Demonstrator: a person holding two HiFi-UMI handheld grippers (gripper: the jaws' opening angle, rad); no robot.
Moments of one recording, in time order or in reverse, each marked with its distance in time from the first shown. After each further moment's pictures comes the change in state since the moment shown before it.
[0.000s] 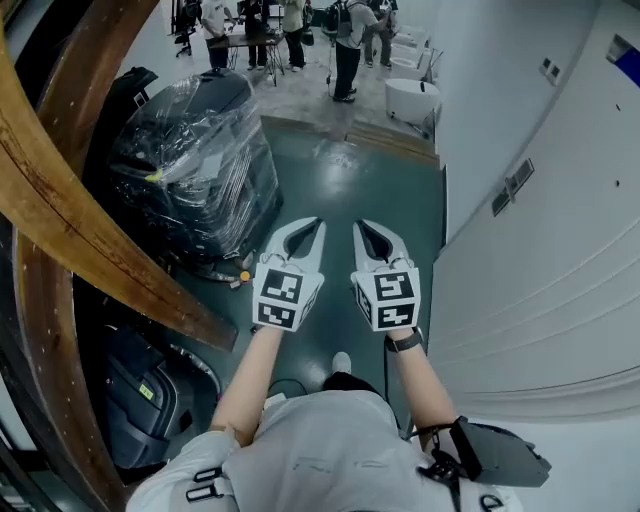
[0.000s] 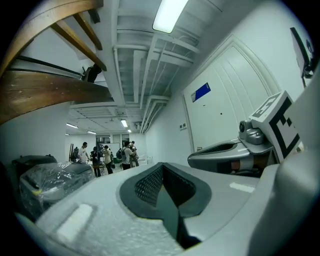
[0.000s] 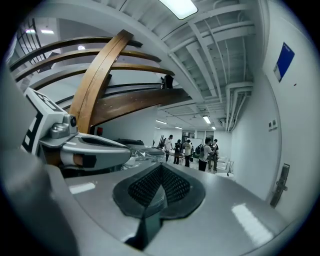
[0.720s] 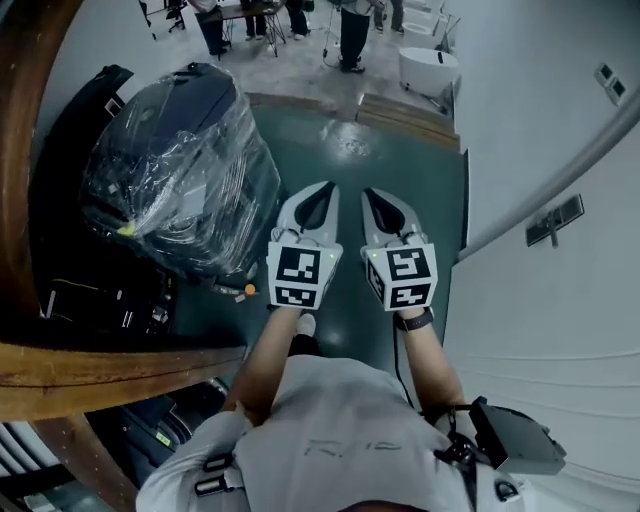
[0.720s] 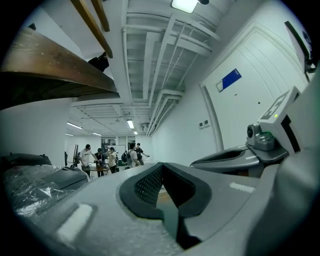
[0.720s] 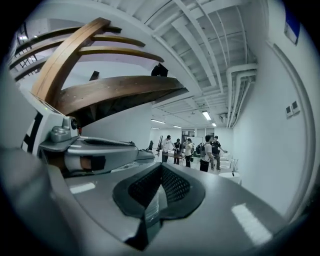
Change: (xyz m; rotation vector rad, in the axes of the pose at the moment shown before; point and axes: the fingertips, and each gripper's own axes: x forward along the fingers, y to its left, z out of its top) left arm 0.247 0.159 -0.002 0.001 -0.036 0.080; right arm 0.259 -0.124 0.017 0.047 -0.020 0.019
